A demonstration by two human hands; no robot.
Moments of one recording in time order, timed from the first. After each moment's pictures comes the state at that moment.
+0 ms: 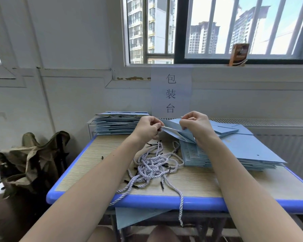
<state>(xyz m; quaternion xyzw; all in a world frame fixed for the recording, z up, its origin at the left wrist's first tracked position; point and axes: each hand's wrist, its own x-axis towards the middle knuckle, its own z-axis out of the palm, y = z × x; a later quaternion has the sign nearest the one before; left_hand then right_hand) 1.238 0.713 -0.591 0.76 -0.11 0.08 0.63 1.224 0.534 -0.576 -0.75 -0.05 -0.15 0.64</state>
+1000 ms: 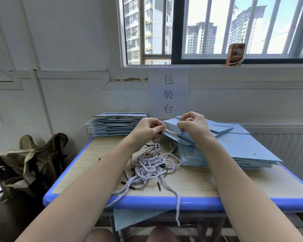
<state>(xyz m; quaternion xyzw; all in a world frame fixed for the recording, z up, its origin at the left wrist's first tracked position) 1.231 0.712 -0.591 0.74 -0.19 0.02 0.65 1.225 0.533 -0.577 -0.77 -0.02 -0.16 0.62</state>
